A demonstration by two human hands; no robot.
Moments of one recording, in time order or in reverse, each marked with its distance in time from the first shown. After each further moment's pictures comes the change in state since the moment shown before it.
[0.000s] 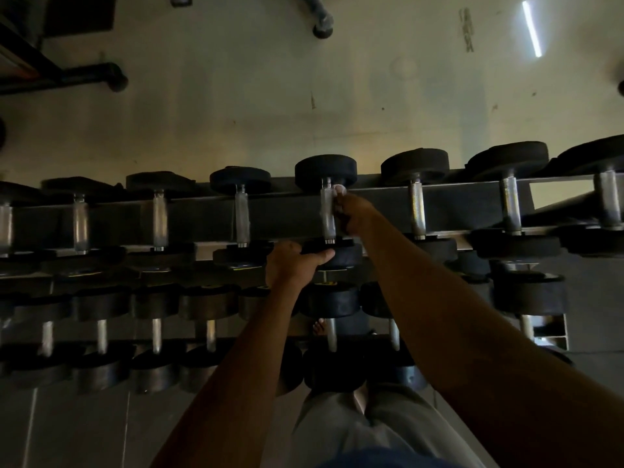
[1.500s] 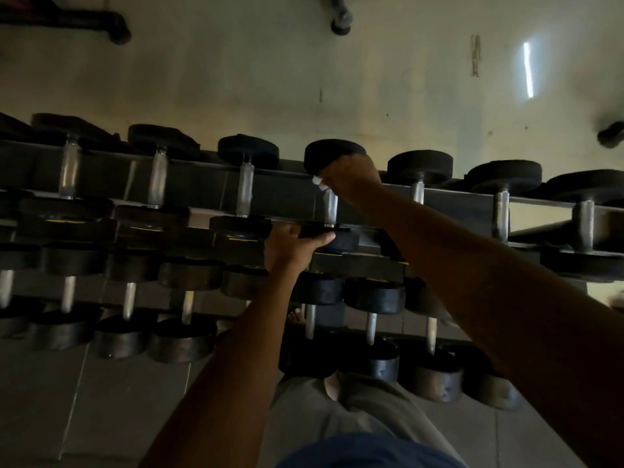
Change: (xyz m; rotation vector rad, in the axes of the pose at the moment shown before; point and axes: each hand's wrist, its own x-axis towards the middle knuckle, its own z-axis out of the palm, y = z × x) left_hand -0.008 -0.022 0.012 -0.261 0.078 0.028; right_hand -0.039 -0.033 0.011 -1.832 0.267 -1.127
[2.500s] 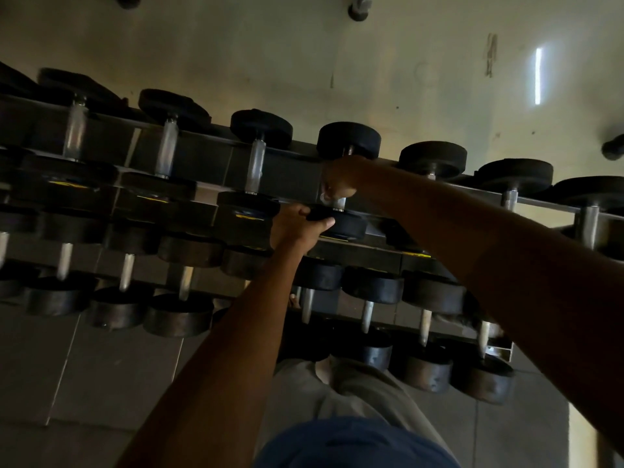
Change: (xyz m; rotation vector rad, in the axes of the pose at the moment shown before) left_hand 0.015 -0.010 -0.001 0.077 -0.048 -0.013; right_hand 0.027 -0.032 0.008 -0.252 -0.579 -0.268
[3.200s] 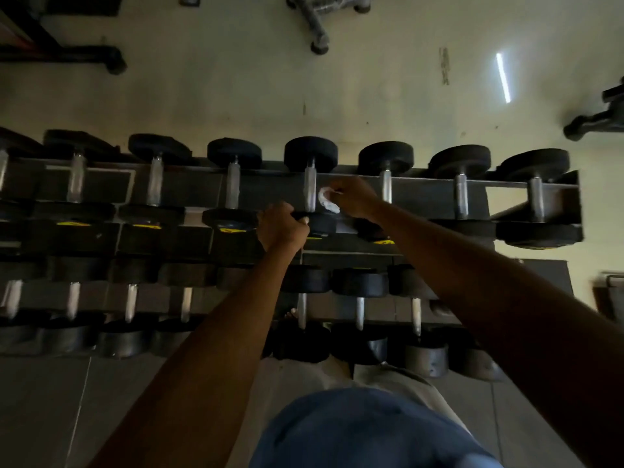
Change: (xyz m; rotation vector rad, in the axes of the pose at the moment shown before) left_hand -0.062 0.053 0.005 0.403 0.210 0.200; right_hand -0.101 0.009 0.098 1.000 0.617 0.273
